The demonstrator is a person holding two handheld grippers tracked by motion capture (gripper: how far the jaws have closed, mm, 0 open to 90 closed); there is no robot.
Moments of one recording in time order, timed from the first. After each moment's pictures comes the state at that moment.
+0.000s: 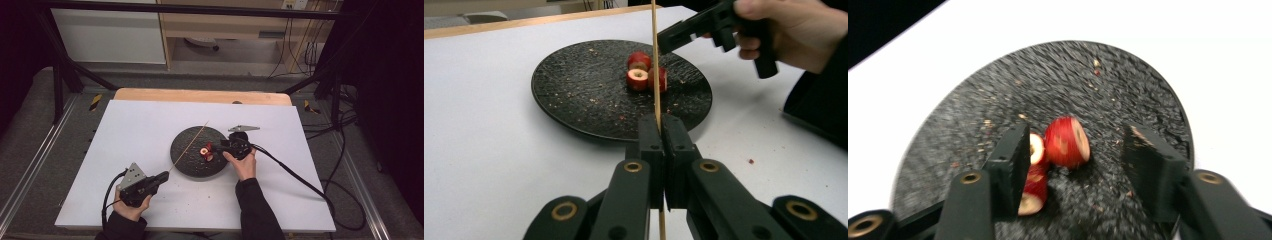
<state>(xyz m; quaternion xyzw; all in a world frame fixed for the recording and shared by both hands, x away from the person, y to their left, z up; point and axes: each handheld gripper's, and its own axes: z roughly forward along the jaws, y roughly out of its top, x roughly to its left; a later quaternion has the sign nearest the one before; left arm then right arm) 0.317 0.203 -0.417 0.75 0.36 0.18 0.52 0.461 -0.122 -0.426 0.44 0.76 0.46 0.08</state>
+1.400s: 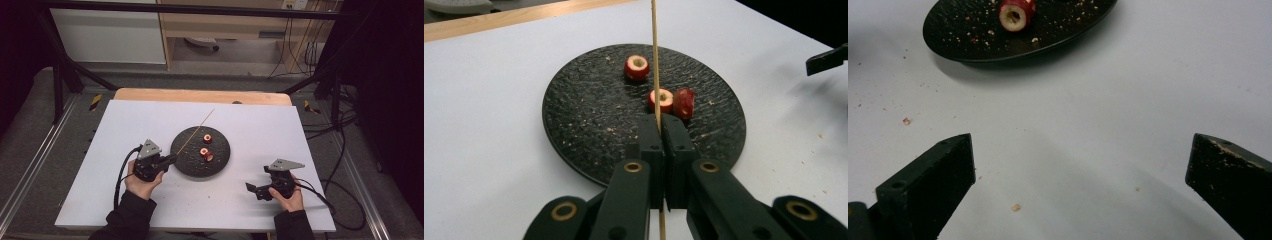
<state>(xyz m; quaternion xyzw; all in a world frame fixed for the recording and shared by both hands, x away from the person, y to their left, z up) 0.375 0.169 -0.388 0.78 0.39 0.17 0.46 0.358 -0.232 -0.448 0.40 0.80 0.44 0.12</state>
